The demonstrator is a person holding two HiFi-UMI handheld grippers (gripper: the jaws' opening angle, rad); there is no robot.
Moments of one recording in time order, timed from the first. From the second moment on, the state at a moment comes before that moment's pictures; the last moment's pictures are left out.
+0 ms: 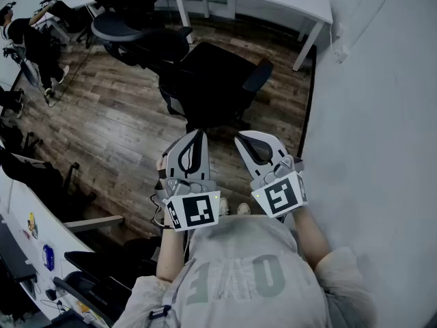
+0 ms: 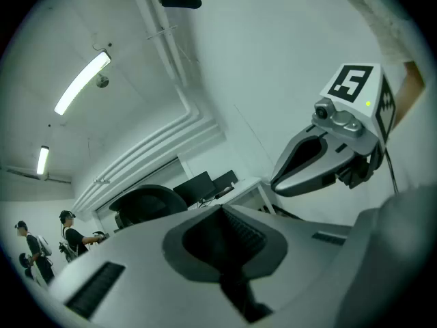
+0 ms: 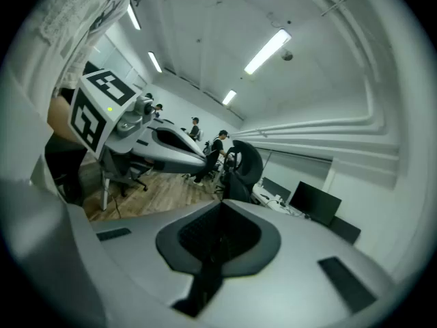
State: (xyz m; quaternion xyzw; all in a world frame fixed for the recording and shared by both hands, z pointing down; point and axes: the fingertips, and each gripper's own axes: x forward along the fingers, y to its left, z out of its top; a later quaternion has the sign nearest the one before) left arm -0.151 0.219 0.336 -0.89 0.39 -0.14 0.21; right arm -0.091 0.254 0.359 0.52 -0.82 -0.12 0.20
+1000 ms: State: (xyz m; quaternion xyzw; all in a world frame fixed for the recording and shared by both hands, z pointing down) left arm -0.174 0.174 0.355 -0.90 0.38 -0.13 0.19; right arm -0.084 0.205 0.392 0.50 -0.81 -0.12 0.27
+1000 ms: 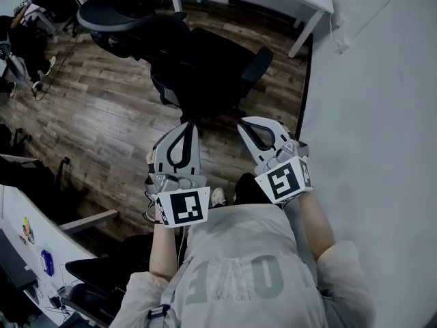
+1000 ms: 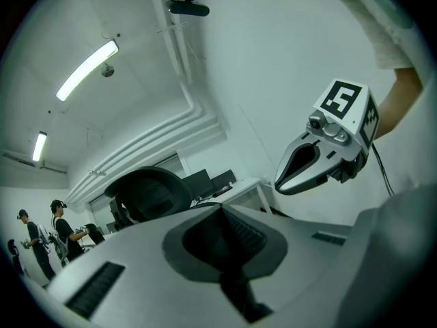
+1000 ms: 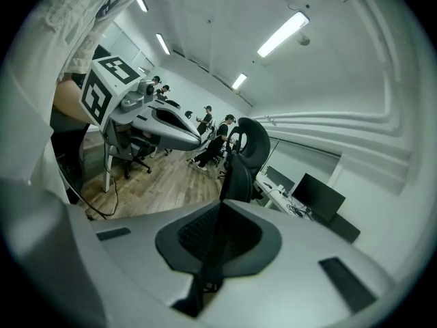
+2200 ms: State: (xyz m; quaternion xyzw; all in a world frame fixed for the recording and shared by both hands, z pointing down) left arm -0.168 0.017 0.337 -0.81 0.54 -0.16 0.15; right arm -0.019 -0.005 0.343 0.44 -0.89 0.03 -0.05
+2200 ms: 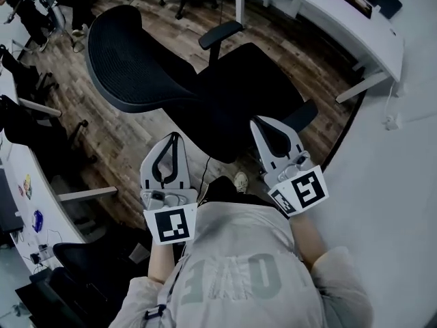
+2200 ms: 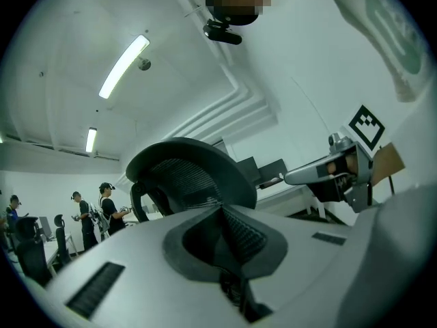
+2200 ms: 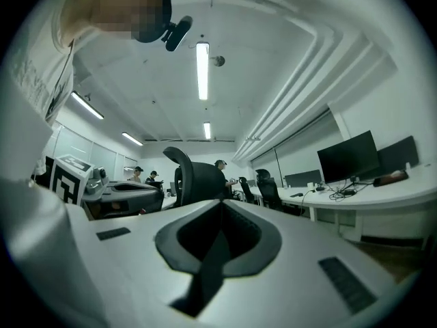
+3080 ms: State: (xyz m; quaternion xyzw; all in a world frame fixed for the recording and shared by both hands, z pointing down) left arm -0.215 -0.021 0.310 -0.81 0.58 -0.06 0.08; right arm -0.073 -0.016 0.315 0.33 -0.94 0.06 -0.10
